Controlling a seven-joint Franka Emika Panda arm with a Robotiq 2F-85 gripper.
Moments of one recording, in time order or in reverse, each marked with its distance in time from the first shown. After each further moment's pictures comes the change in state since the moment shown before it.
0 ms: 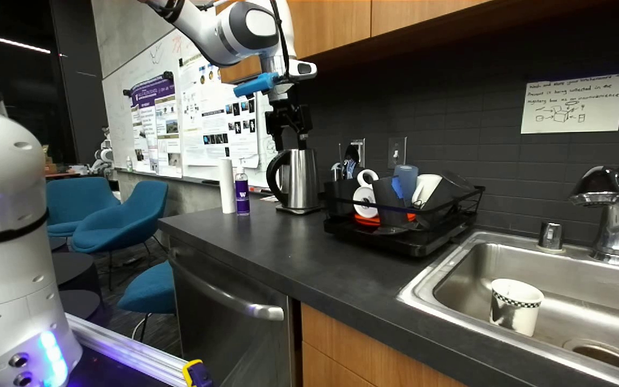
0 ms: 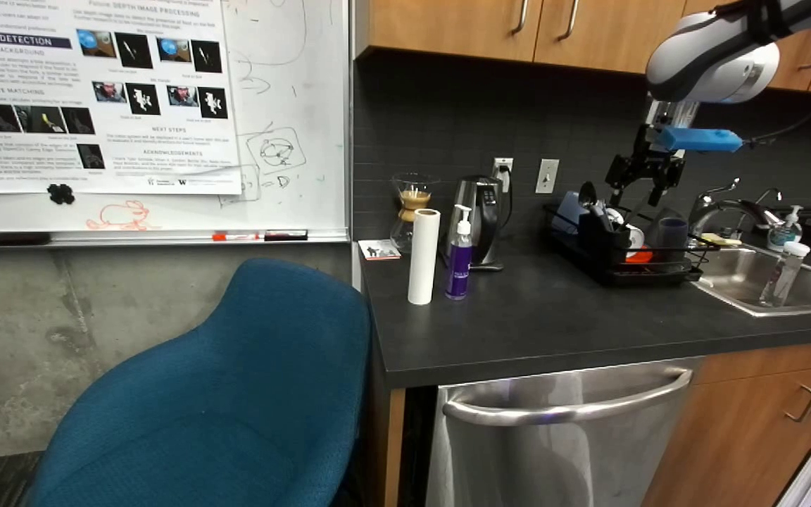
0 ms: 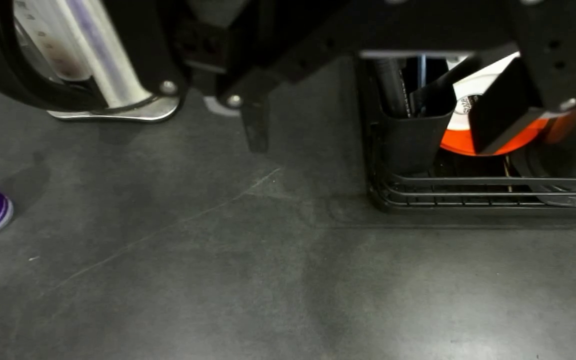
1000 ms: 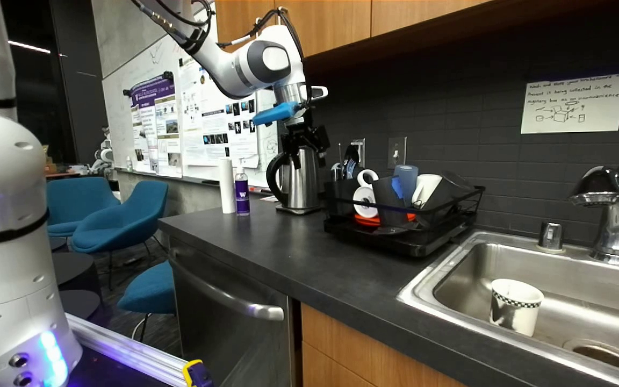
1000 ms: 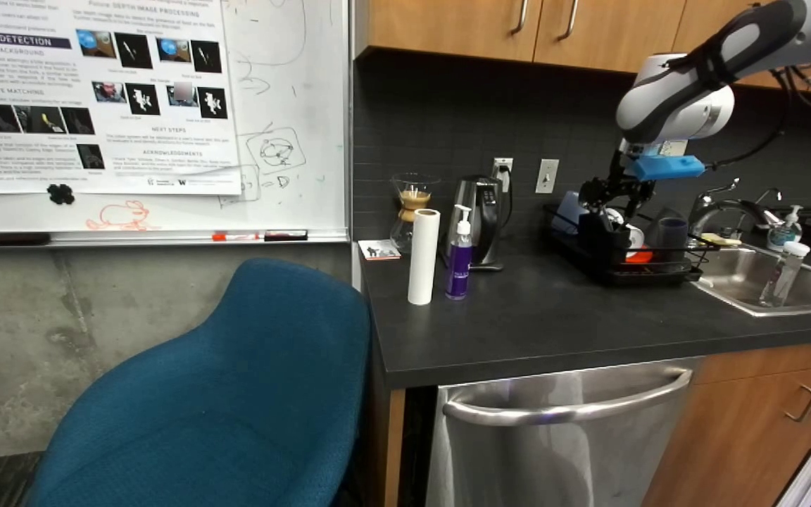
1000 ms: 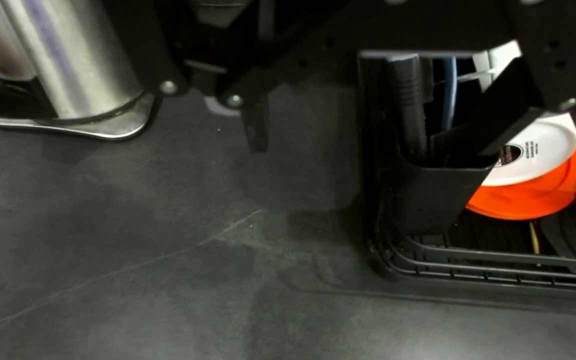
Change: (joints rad) arm 0.001 0.170 -0.001 0.026 -0.055 0.235 -0.023
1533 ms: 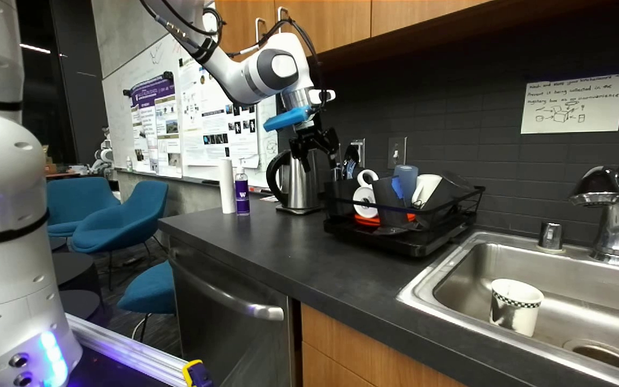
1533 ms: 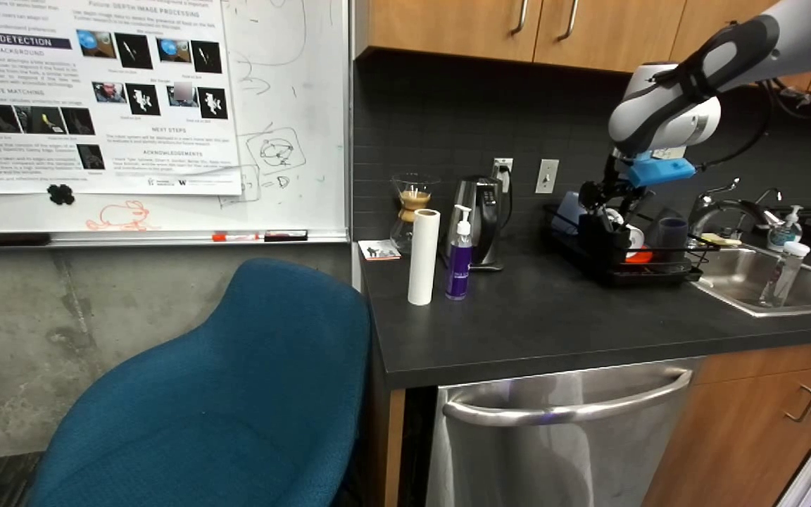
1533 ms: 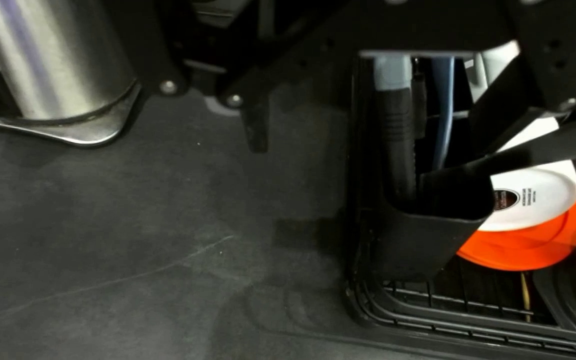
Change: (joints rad) arm -0.003 0.075 -0.010 0.053 -0.030 0.061 -0.054
